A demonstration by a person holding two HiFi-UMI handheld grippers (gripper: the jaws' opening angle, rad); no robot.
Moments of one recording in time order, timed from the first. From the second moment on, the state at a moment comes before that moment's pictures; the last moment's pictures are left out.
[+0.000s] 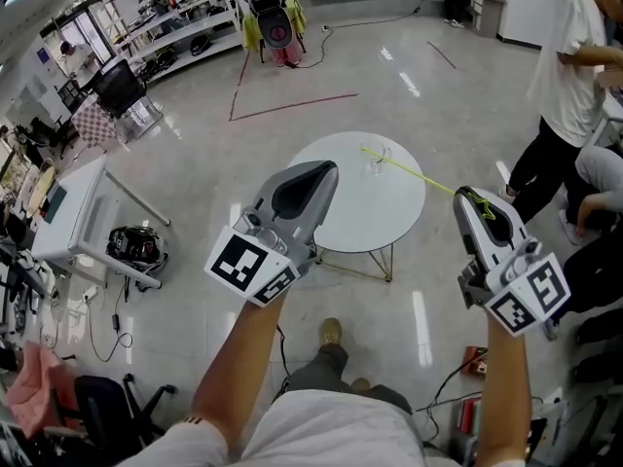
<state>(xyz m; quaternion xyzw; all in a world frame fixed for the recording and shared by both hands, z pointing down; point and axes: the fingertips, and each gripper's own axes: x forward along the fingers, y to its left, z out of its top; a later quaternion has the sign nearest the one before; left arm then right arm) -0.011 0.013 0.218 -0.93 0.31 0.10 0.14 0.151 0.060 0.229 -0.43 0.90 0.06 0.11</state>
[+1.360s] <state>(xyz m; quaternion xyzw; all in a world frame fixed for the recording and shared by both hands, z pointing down) -0.036 -0.231 0.247 -0.96 0.24 0.09 0.12 0.114 -0.173 0.278 -0.50 0.86 0.05 -0.02</state>
